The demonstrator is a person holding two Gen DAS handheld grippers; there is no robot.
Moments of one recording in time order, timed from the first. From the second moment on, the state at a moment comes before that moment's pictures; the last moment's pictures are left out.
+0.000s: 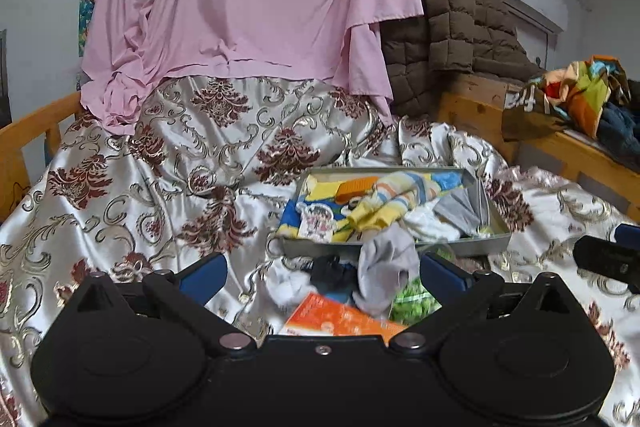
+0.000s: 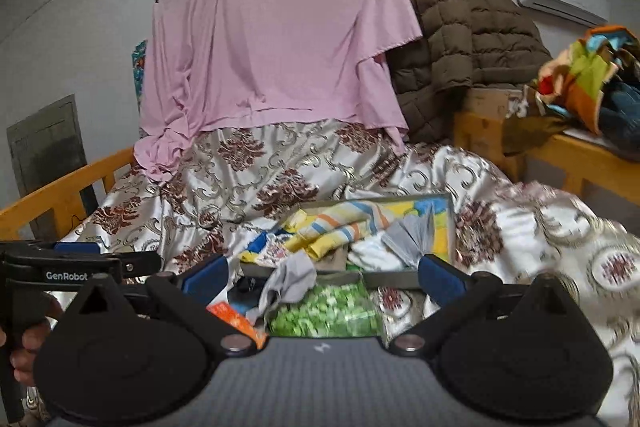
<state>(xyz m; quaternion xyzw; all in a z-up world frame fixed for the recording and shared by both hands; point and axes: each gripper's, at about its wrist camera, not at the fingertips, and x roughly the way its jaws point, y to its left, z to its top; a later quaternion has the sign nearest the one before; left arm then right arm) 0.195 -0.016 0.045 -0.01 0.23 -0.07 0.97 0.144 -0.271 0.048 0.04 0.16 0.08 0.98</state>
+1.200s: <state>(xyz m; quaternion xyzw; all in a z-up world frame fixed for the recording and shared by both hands) 0.161 -0.025 -0.048 0.07 0.32 -0.09 0.94 0.135 -0.271 -0.047 0.03 0.31 0.05 0.95</state>
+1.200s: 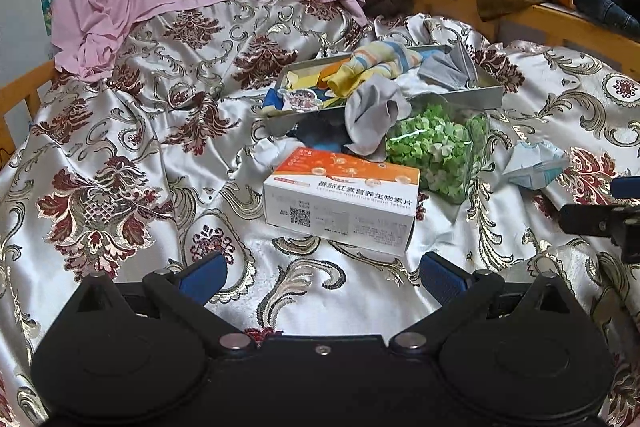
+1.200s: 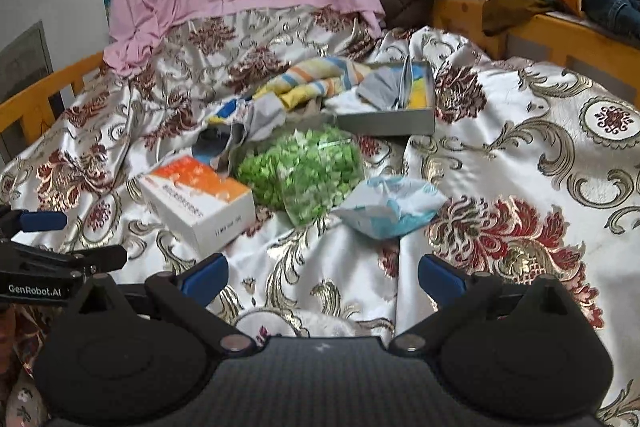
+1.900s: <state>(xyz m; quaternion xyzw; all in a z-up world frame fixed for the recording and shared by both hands) 0.193 -0.039 -0.044 0.08 0.33 -0.11 0.93 0.149 -0.266 -0.054 0.01 0.31 0.06 0.95</state>
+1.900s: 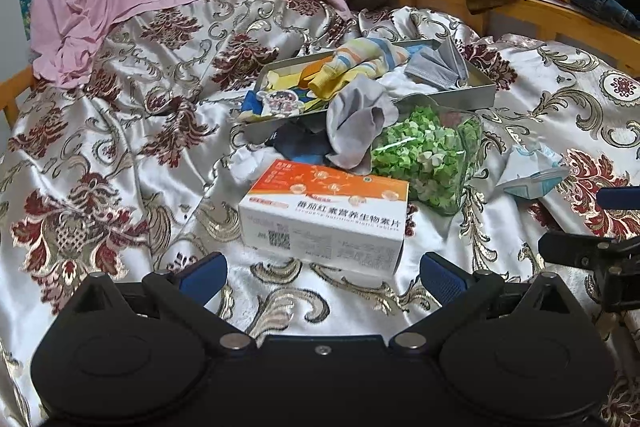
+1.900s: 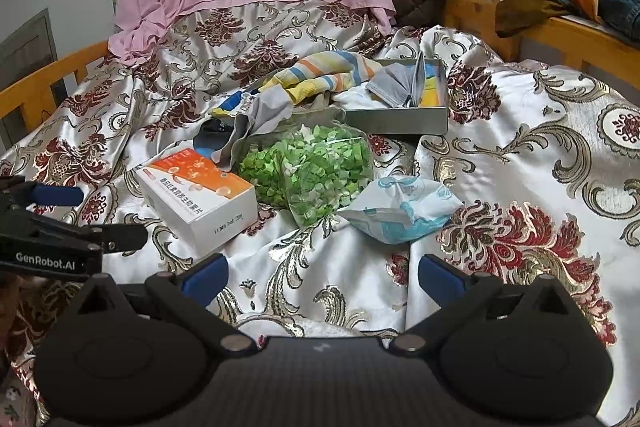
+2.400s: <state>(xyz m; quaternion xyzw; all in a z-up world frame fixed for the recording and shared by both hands) 0.230 -0.053 -0.022 0.10 0.30 -0.12 0.94 0.166 -0.269 -0.051 -0.03 0.27 0.04 0.96</state>
